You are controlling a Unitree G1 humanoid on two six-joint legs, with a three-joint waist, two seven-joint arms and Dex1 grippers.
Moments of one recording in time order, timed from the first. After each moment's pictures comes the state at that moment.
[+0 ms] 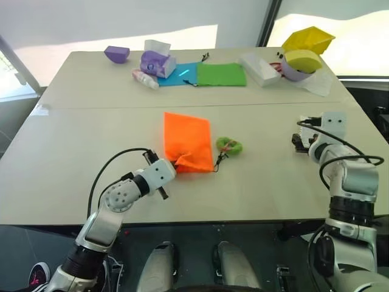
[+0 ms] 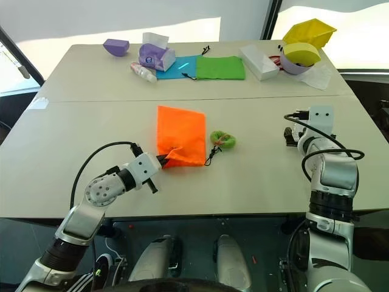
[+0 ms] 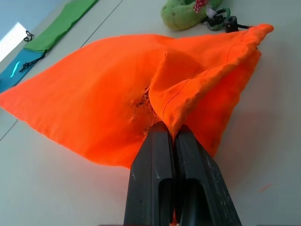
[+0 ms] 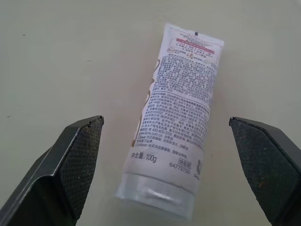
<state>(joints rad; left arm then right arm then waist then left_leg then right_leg) -0.13 0.45 -0.21 -0.24 0.16 0.12 -0.56 -0.55 -0.48 -0.37 0.06 0.10 1.00 0.11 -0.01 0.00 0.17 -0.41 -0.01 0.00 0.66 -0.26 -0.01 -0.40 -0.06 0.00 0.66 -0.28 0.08</state>
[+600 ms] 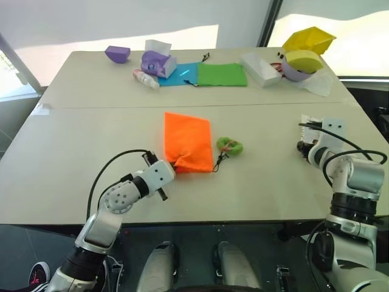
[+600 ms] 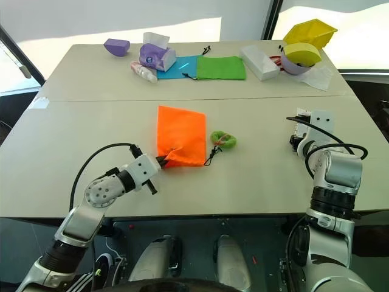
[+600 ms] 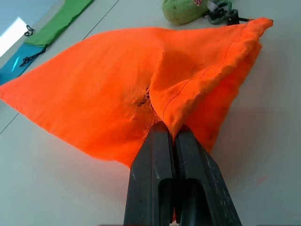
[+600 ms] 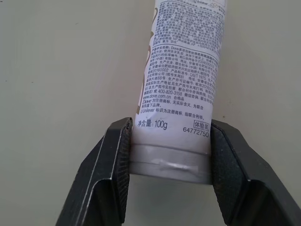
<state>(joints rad) -0.12 0.46 -0.21 -0.24 0.16 0.12 -0.56 -0.54 -0.47 -0.41 0.05 0.15 1.14 0.08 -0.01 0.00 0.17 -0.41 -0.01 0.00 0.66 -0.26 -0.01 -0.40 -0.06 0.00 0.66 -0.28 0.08</state>
